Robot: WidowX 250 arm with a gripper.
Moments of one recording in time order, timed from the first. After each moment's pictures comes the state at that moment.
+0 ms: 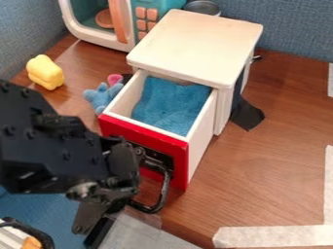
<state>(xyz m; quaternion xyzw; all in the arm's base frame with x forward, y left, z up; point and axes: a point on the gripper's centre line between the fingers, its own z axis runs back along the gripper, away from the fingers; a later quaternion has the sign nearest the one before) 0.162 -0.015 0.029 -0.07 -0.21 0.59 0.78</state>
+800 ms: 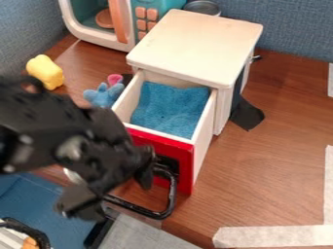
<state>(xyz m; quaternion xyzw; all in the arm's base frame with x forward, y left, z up) 0.160 -0.010 0.068 -0.06 -0.20 0.48 0.85</state>
